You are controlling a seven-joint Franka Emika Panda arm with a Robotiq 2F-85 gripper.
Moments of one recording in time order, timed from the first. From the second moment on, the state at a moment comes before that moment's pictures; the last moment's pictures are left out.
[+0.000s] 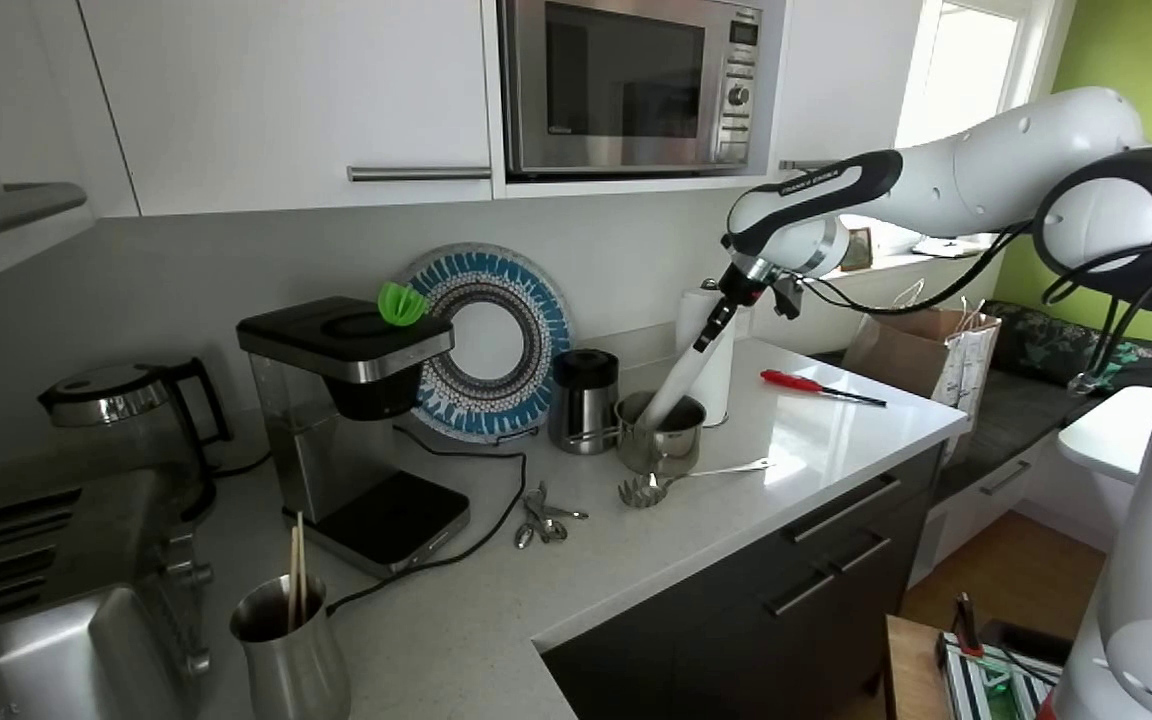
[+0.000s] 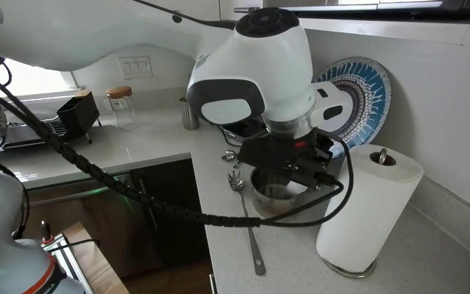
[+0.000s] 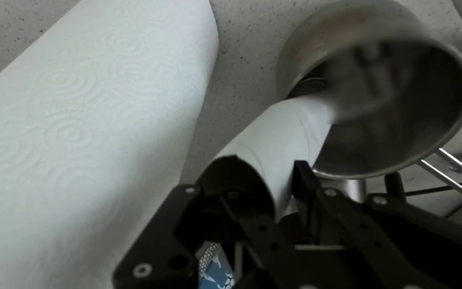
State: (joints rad) arm -0.39 0.05 -0.37 -1.91 0.43 2.31 -1.07
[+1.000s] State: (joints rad) arm -0.46 -0.48 -0.41 -2.12 0.12 2.16 -0.69
